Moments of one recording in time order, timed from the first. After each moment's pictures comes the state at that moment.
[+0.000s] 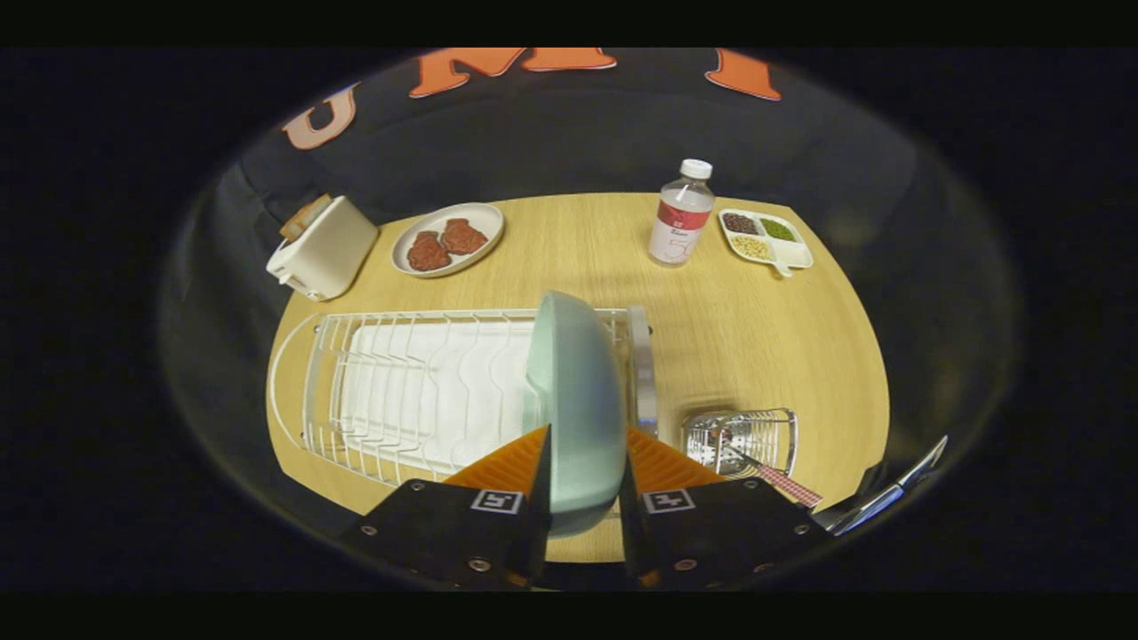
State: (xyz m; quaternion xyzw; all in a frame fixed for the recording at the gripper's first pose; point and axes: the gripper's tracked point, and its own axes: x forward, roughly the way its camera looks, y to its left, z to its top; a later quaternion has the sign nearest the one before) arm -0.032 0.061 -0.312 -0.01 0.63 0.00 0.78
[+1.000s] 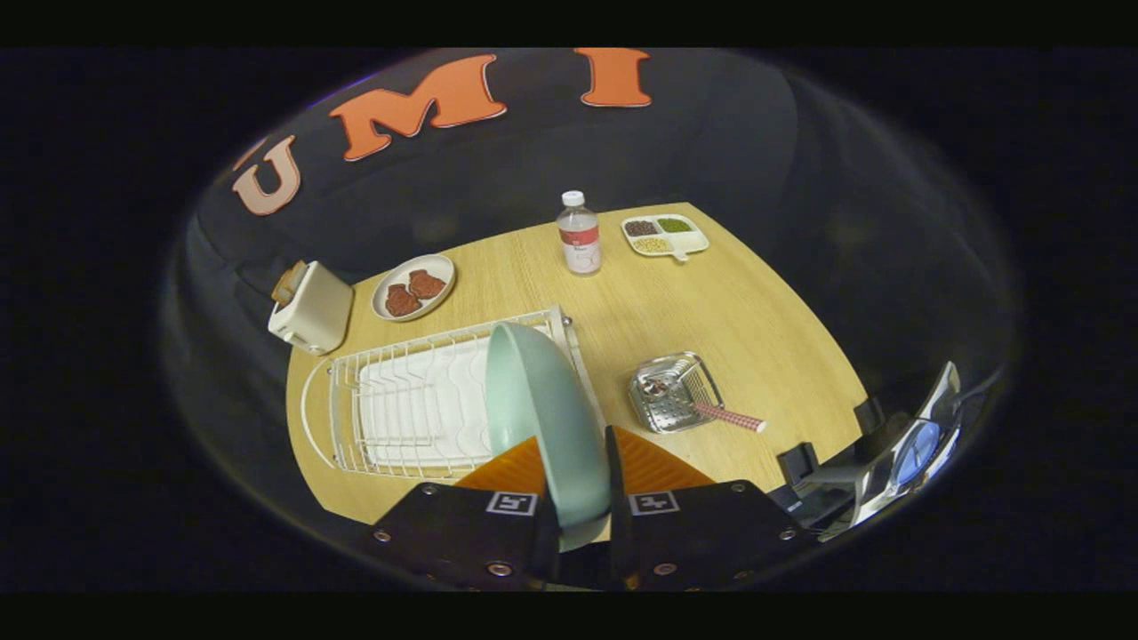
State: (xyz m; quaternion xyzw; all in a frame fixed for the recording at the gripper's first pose) arm -0.109 0.023 -0.229 0.08 0.58 -0.09 0.81
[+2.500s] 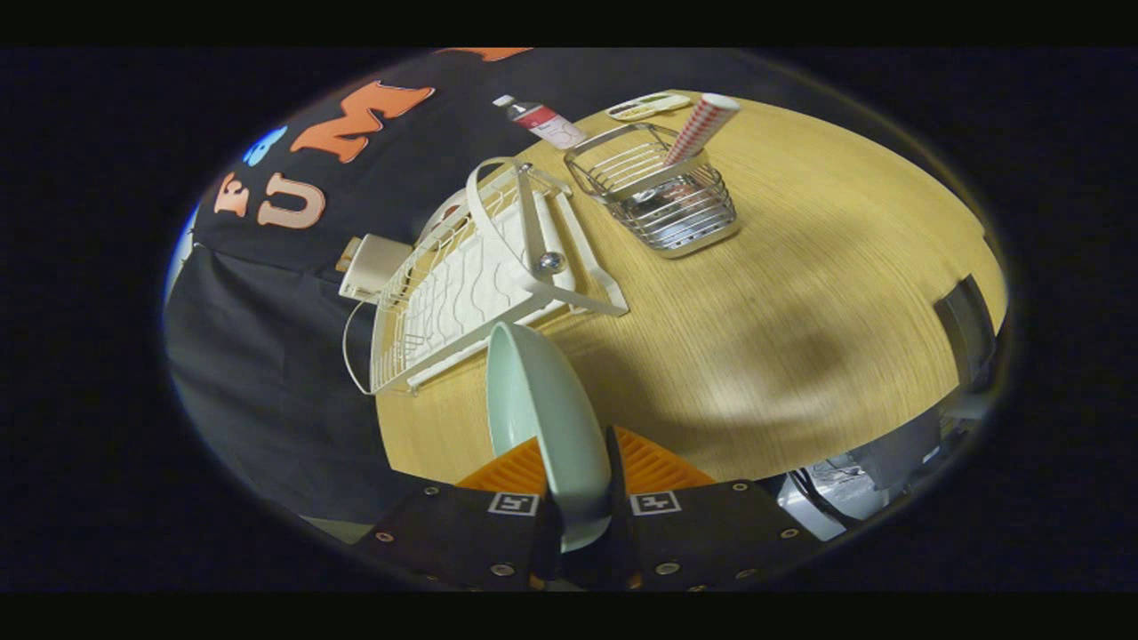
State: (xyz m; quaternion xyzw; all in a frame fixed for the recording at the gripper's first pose) arm -0.265 0.031 -0.374 0.31 0.62 0.05 0.72
